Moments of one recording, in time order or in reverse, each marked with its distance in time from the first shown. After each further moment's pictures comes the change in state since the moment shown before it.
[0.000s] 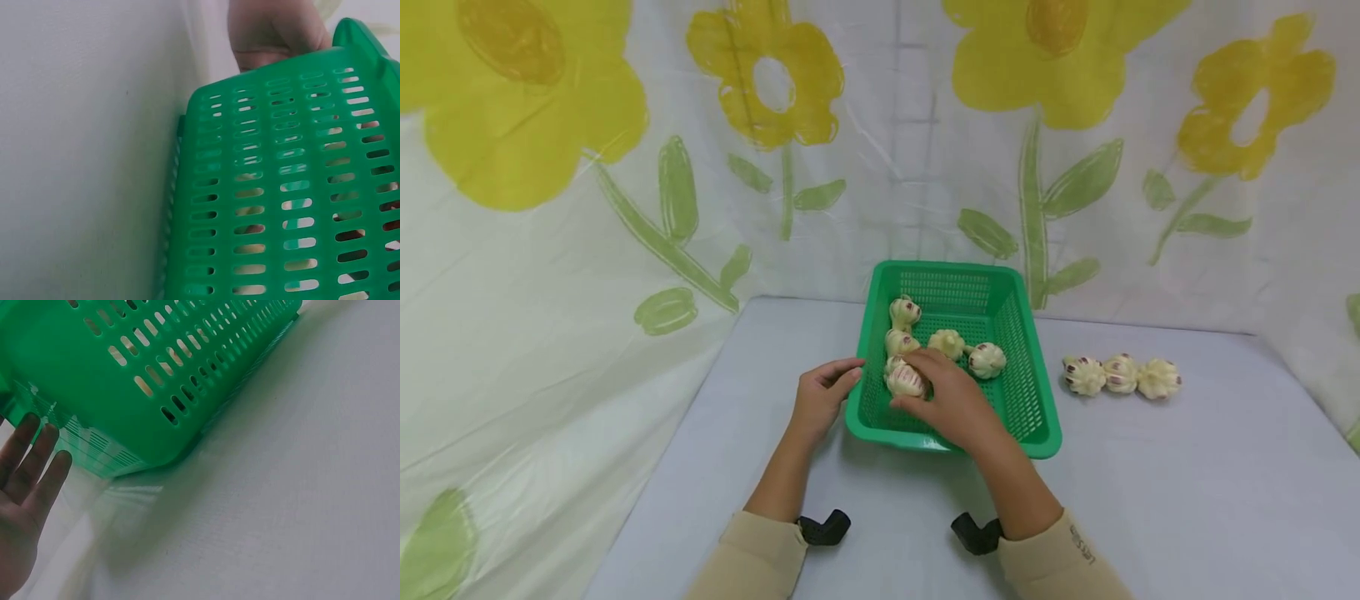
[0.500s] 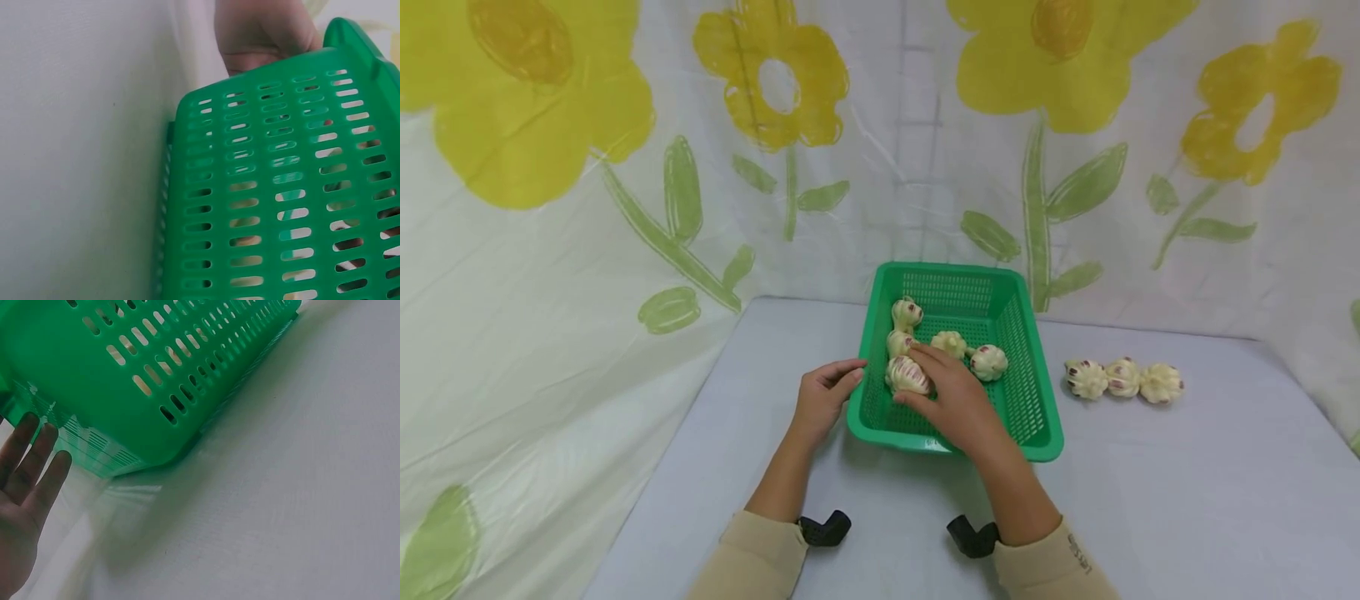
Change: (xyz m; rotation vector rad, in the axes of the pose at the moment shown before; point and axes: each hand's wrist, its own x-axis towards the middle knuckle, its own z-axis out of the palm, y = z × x) left_hand -0.002 0.003 0.000 0.015 -0.001 -0.002; right_hand -0.002 -0.001 -0.001 -0.045 0.064 -0.026
